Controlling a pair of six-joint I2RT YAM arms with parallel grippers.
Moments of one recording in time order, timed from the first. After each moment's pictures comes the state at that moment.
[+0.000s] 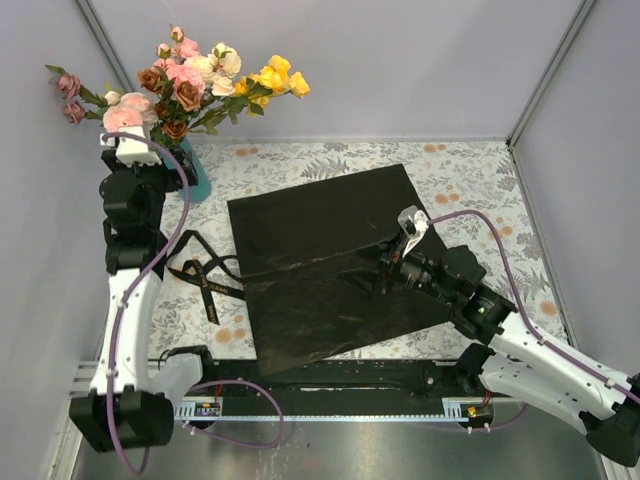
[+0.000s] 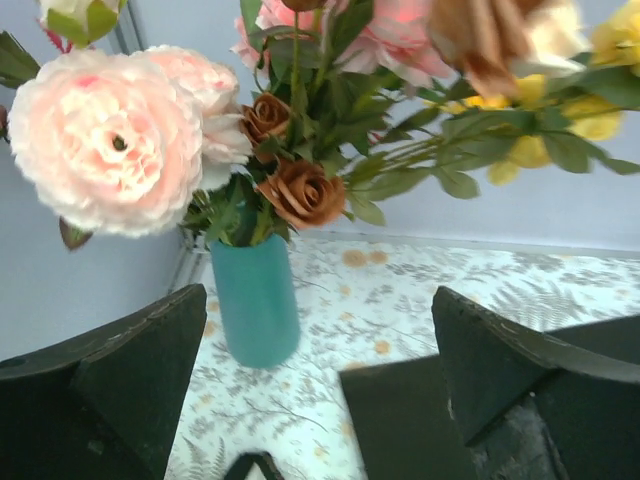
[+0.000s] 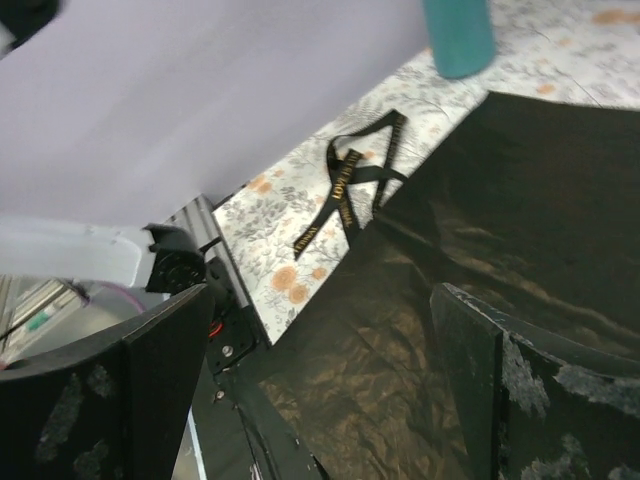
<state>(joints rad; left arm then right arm) 0.10 1.04 1.03 0.09 0.03 -0.01 0.82 0.76 0.60 0.23 -0.31 0.44</state>
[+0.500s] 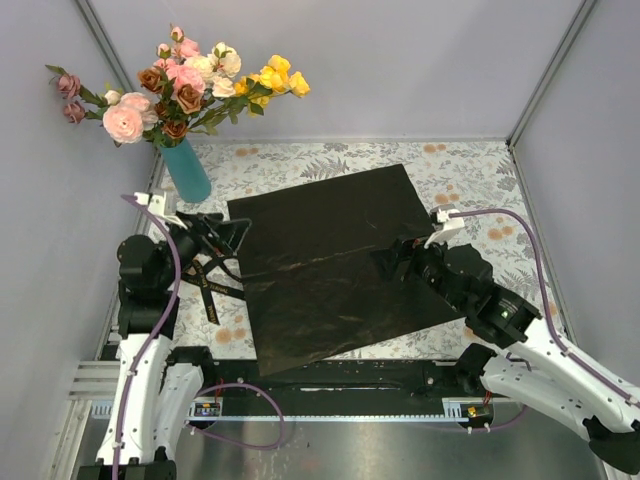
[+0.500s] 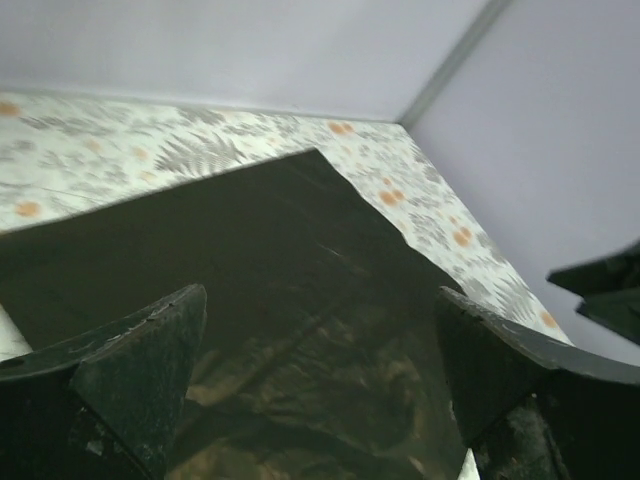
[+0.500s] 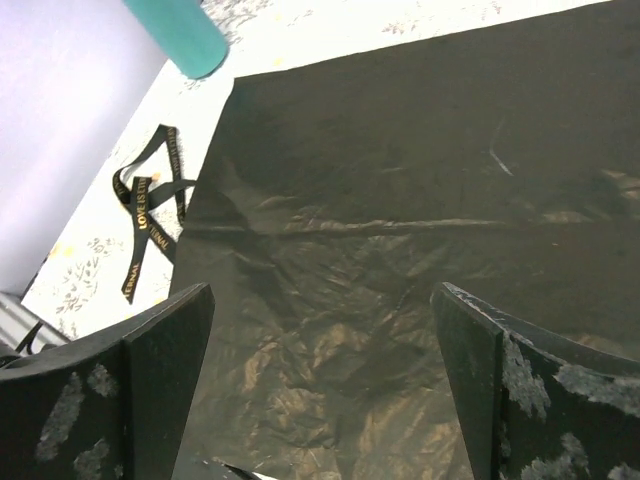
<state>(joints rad) 0.03 0.61 0.72 -0.09 0.55 -0.47 0.82 0.70 0.73 -0.26 0.24 0.49</state>
